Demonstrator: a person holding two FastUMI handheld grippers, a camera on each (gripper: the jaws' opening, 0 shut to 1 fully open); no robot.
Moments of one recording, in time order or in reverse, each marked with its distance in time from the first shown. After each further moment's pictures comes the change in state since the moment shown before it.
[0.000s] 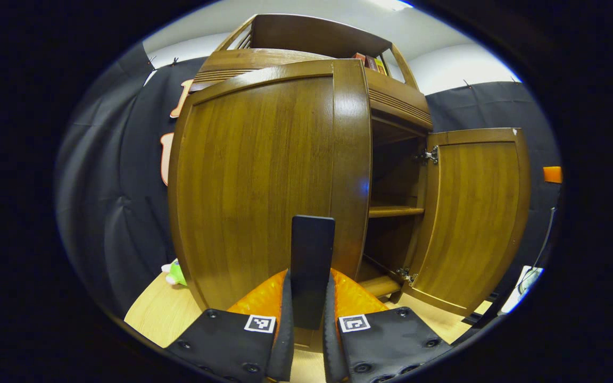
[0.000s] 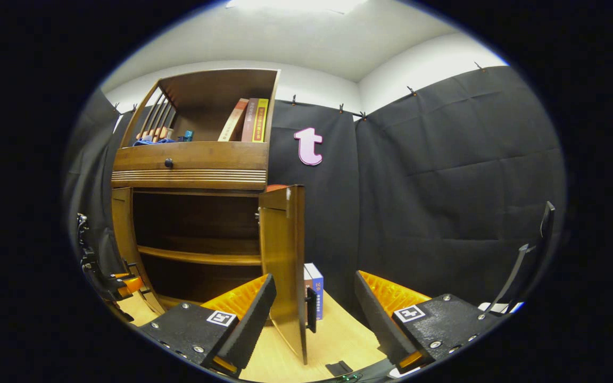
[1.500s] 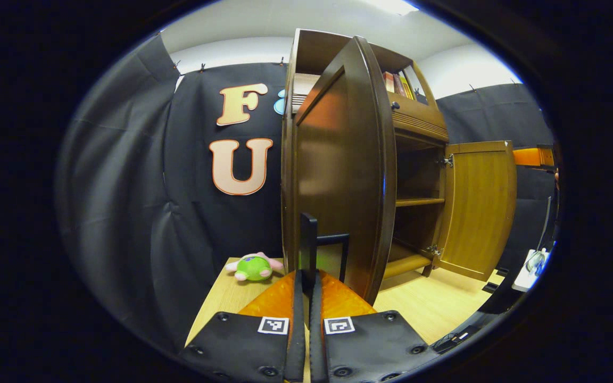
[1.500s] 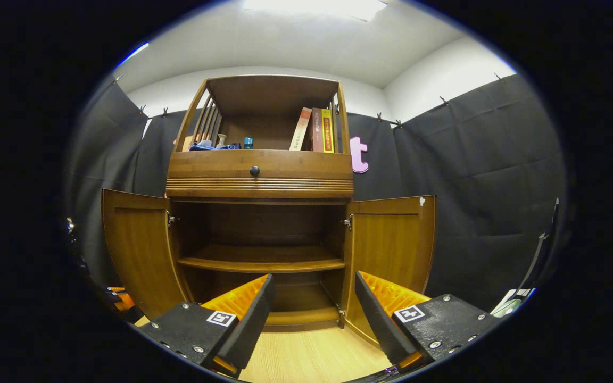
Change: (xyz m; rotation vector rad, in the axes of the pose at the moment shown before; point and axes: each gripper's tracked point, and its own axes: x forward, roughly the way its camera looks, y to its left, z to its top) left arm -0.147 0.173 0.003 0.036 0.007 0.091; right arm -0.048 0.209 0.011 0.021 -0.025 0.129
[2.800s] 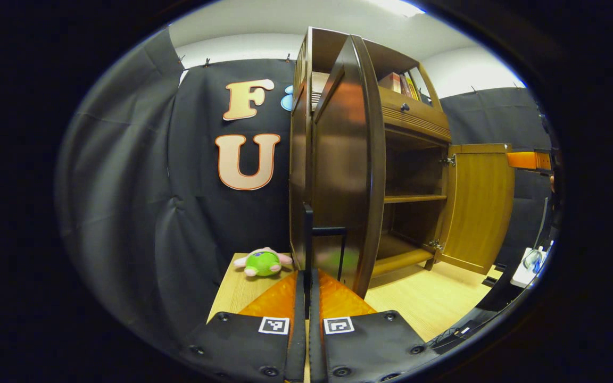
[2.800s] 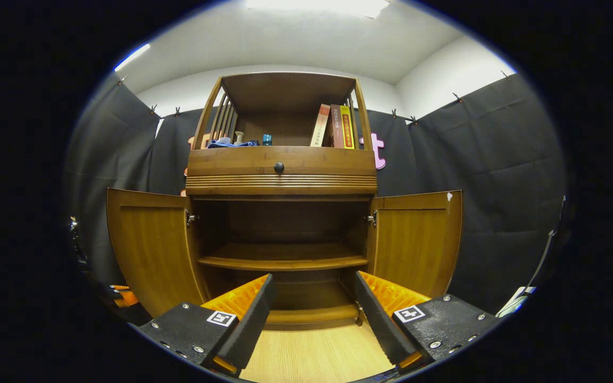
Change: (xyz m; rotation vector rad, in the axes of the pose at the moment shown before) left arm -0.014 0.044 -0.002 -0.009 0.025 -0.022; right arm 0.001 0.042 -0.004 0.010 0.016 0.065
